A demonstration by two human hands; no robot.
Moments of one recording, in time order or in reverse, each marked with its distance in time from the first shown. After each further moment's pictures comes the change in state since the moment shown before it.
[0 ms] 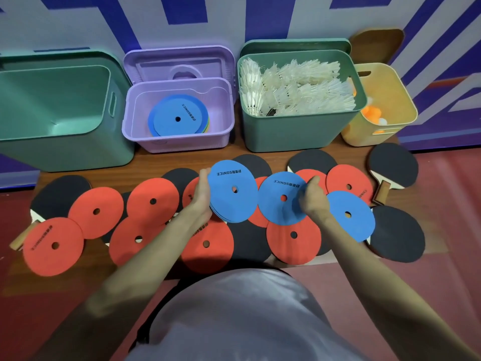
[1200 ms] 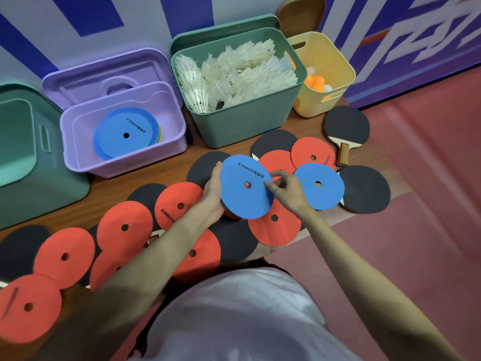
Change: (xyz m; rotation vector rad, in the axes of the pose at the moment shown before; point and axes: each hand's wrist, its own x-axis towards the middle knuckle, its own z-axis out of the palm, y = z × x) left_hand -0.001 -0.021 0.079 0.113 -0.256 -0.107; right_hand -0.048 0.007 -0.011 0.441 0.063 -0.072
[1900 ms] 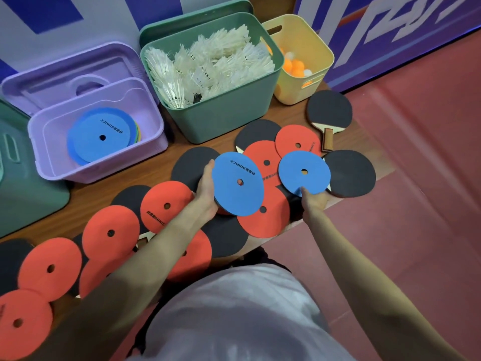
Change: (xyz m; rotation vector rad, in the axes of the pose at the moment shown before) left_hand 0.003 -0.015 0.014 0.062 -0.068 -0.012; right_hand -0.013 0.085 -0.028 0.625 0.596 0.670
